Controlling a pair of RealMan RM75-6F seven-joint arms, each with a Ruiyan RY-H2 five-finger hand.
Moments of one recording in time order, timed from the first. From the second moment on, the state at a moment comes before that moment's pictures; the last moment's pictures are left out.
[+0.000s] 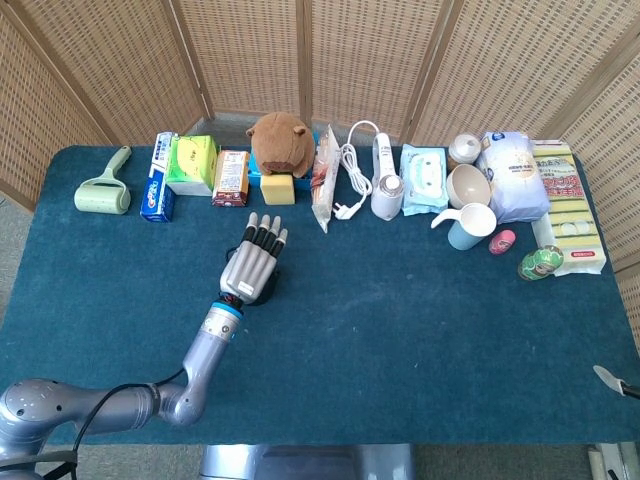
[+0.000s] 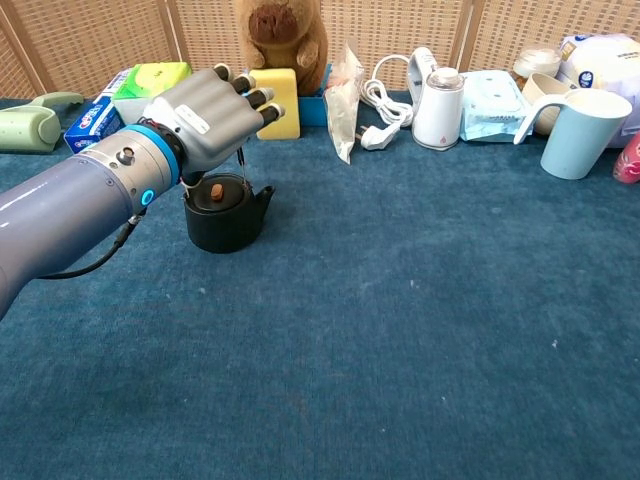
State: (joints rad) left arm -0.94 -1.80 -0.15 -1.34 0.92 1.19 1.30; right arm -0.05 -0.88 0.10 -1.71 -1.42 1.50 0.51
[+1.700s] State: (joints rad) left arm -0.20 -1.00 0.14 -1.87 1.43 1.63 0.18; right arm -0.06 -0.90 0.10 -1.74 -1.44 1.55 0.42
